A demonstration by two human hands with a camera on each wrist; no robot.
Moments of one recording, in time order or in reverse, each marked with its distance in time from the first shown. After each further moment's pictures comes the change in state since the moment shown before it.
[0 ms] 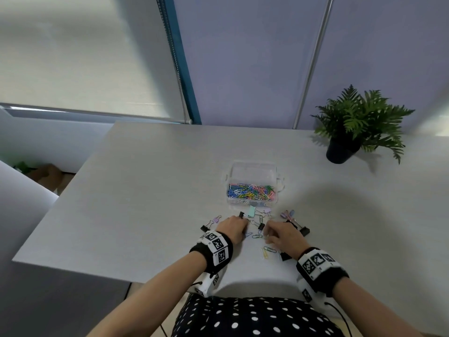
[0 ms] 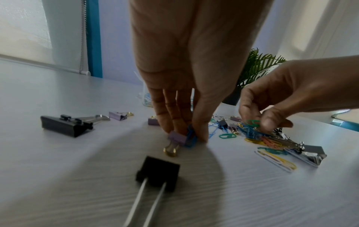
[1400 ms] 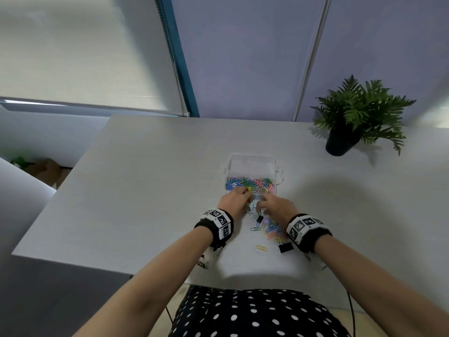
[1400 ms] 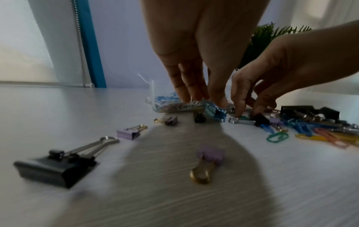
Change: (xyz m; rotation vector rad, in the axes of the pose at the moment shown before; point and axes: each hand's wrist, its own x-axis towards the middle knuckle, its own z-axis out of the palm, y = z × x) left_hand 0.025 0.003 -0.024 0.001 0.219 0.075; right_hand 0.041 -0.005 -0.024 -0.398 -0.014 -0.212
